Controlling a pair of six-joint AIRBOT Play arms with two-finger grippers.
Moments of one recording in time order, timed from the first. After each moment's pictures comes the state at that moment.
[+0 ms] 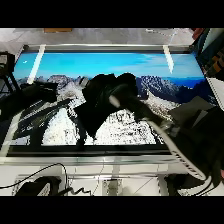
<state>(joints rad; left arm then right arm) -0.01 -0.78 0.97 0.95 -0.73 -1.00 0.67 -1.64 1.68 -1.66 0.88 1.30</state>
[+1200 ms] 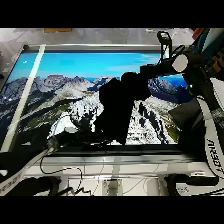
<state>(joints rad) -0.55 -1.38 0.56 -0.03 -0.77 -0.94 0.21 -1.50 1.71 -1.42 1.06 1.61</state>
